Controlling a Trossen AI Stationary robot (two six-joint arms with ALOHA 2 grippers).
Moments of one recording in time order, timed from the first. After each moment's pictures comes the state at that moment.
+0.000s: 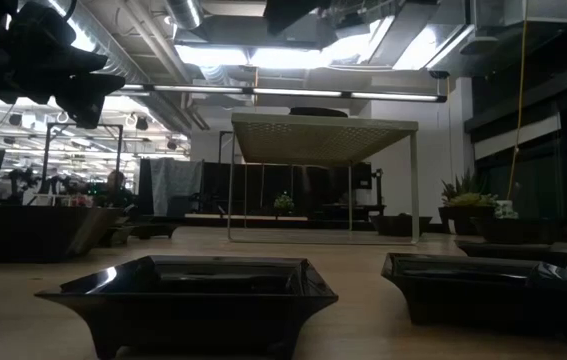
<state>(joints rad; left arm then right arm) 0.02 0.02 0.01 0.03 0.08 -0.25 0.25 1.94 2.01 -1.06 0.36 0.10</state>
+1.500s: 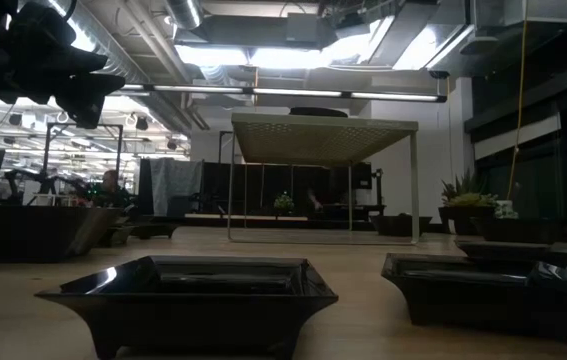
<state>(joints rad) 0.02 0.02 0.01 0.03 0.08 -0.25 0.78 2.07 2.01 -1.45 0.41 0.89</state>
